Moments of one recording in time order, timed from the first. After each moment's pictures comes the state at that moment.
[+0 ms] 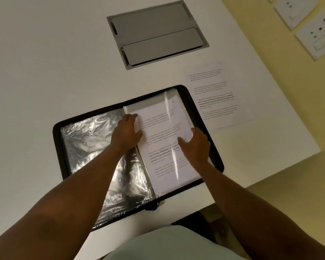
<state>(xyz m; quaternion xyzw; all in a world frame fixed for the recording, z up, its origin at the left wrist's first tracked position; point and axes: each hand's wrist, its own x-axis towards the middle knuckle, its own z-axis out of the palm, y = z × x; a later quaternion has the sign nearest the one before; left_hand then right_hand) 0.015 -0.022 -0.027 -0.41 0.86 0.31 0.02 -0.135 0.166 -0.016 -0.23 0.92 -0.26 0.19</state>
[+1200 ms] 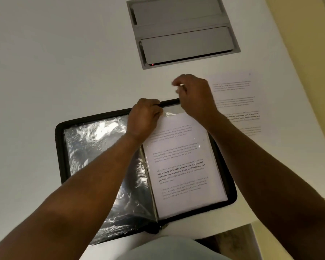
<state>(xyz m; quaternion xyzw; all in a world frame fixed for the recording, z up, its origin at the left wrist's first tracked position) -0.047 -0.078 -0.023 -0.35 0.89 0.24 -0.16 -0.207 -0.018 0.060 -0.52 0.79 -0.28 0.17</state>
